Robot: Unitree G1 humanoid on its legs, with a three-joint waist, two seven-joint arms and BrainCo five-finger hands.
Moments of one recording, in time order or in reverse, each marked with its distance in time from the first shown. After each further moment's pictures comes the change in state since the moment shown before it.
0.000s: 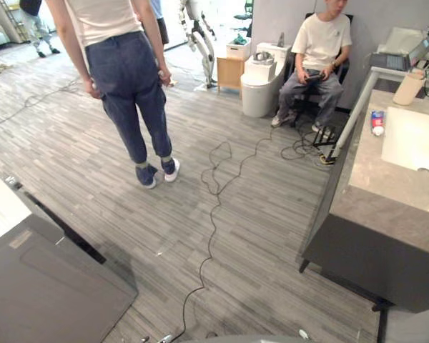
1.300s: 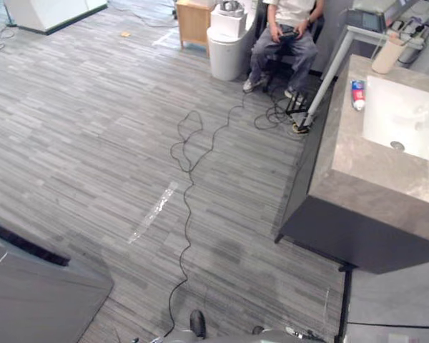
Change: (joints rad) left arm -0.005 0.039 0.026 -0.020 0.008 0.000 0.065; right arm -0.025 -0.016 0.243 -0.007 -0.057 -0.037 0.001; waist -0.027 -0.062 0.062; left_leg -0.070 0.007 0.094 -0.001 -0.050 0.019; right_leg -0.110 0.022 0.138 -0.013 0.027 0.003
